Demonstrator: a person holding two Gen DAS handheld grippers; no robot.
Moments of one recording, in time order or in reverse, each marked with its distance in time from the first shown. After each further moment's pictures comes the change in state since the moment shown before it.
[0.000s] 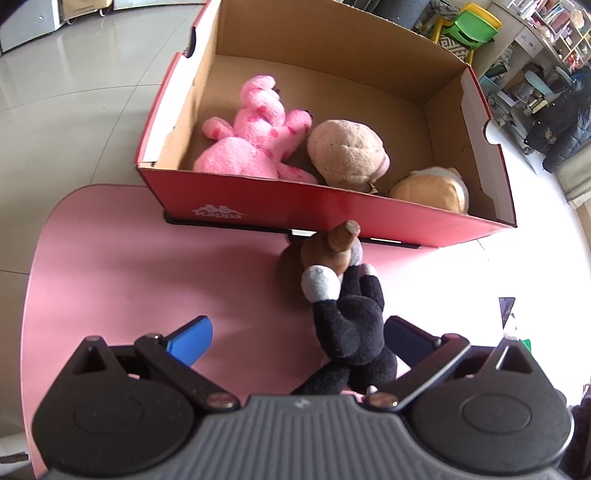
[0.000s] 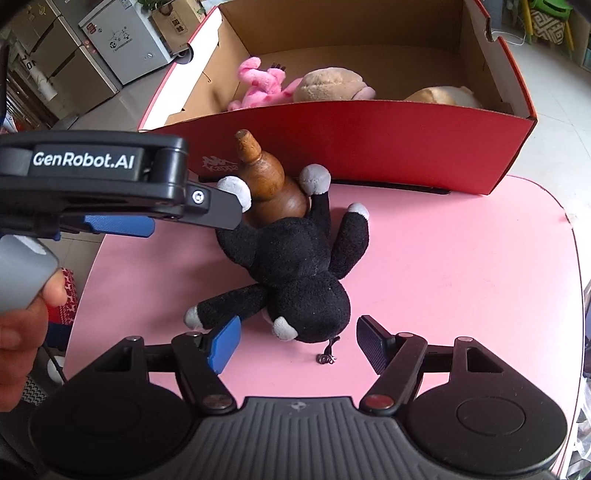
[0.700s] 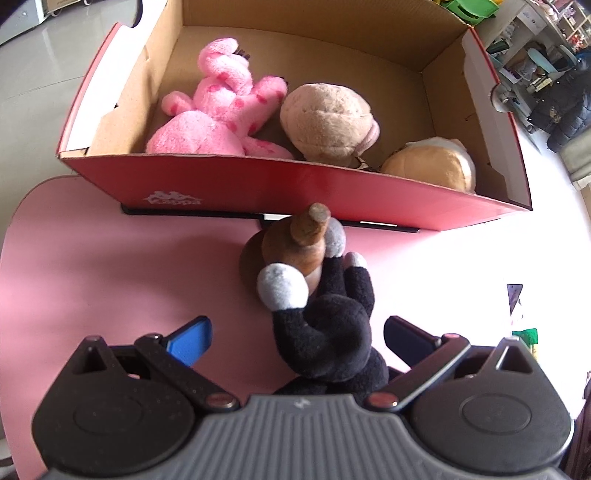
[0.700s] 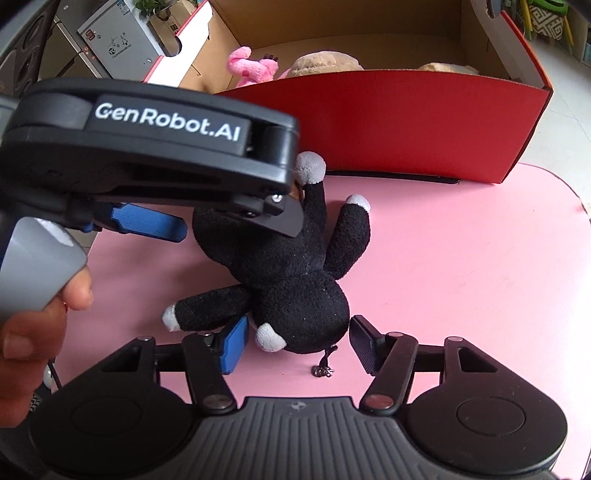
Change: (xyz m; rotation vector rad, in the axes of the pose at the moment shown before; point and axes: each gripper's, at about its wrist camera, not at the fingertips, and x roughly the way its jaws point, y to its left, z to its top) left arm 0.038 -0.024 0.006 0.022 0.071 0.002; right arm 0.024 -0.010 -0.003 0.016 -0.018 0.024
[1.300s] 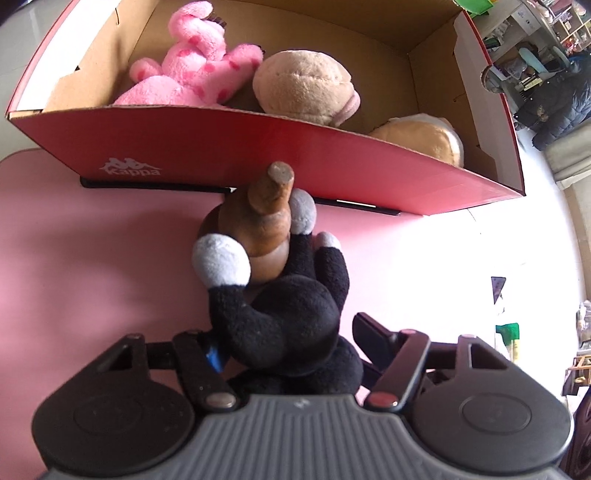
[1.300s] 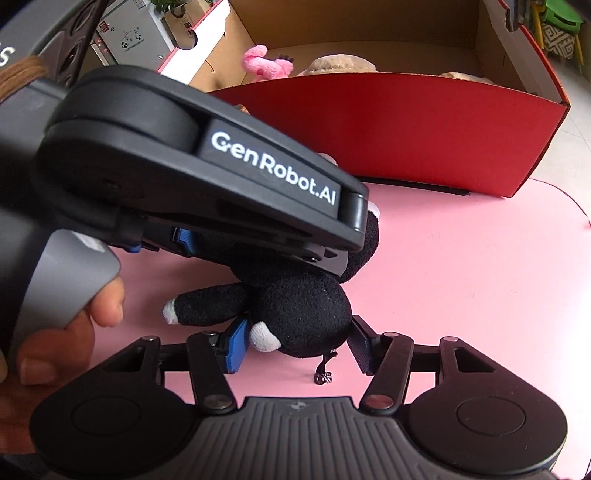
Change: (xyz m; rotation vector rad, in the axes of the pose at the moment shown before) left arm 0.019 -0.005 -0.008 -0.026 0.038 -0.078; right arm 0.004 0.006 0.002 -0.058 -0.024 -0.008
